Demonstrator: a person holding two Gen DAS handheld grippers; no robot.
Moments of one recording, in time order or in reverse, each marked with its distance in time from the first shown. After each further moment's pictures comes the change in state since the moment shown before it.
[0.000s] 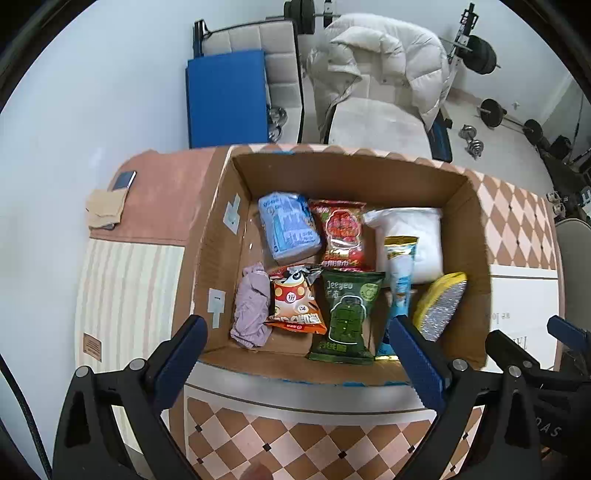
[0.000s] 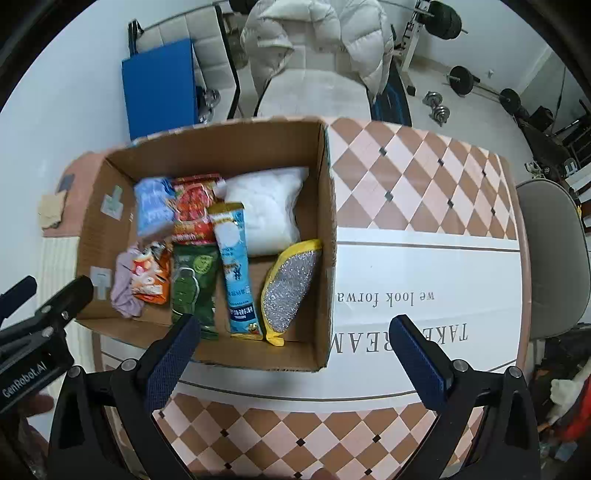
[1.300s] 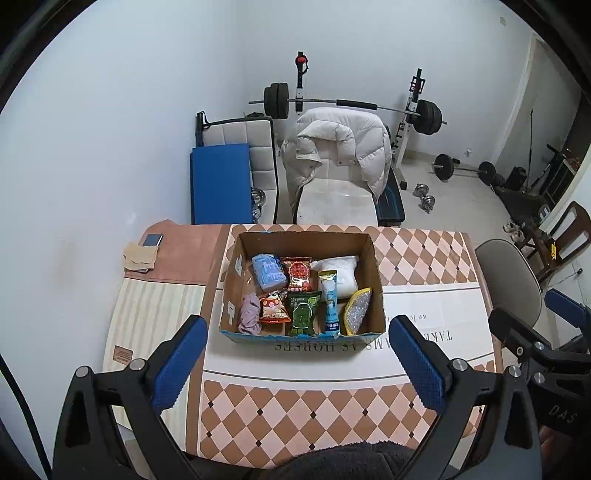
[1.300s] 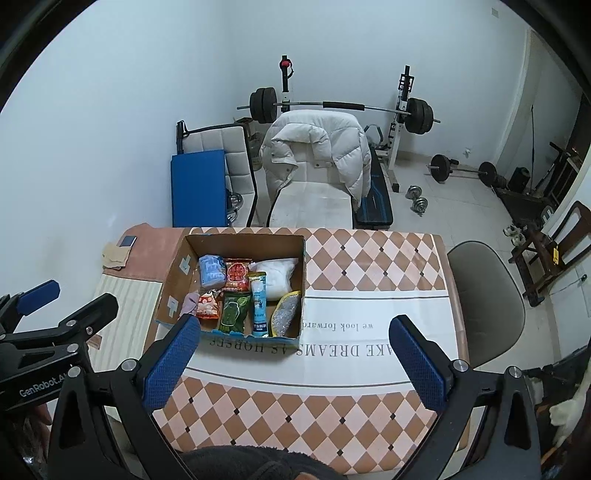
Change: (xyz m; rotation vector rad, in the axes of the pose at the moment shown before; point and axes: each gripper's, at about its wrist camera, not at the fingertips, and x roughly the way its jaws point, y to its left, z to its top) left arm -0.239 -0.015 -0.086 0.025 -0.298 -0.086; right arm -0.276 -0.027 -0.118 -0.032 -0.409 0.019
